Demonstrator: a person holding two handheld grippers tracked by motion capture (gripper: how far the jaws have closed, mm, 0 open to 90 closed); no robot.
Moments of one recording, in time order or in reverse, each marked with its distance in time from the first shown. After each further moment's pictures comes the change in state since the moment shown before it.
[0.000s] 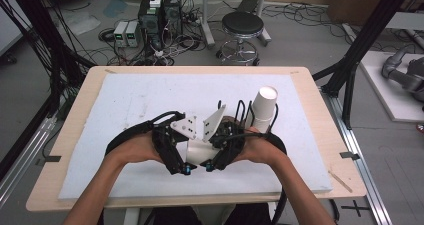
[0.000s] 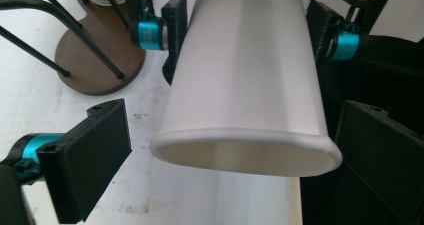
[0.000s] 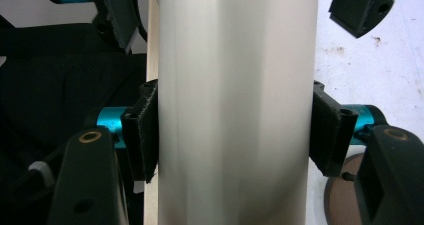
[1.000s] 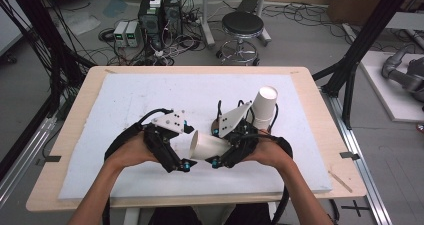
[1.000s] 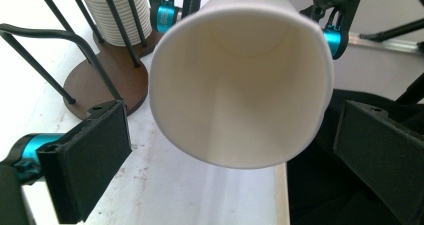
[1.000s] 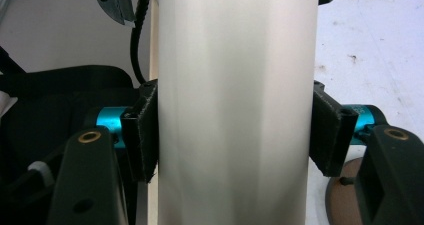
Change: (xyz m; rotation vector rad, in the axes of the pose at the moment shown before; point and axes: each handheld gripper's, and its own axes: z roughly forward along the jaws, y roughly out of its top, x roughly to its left) left arm 0.001 -0.019 -0.009 -0.228 -0.010 -0.076; right arm 0.000 -0.027 -0.017 -0.182 -0.022 0.060
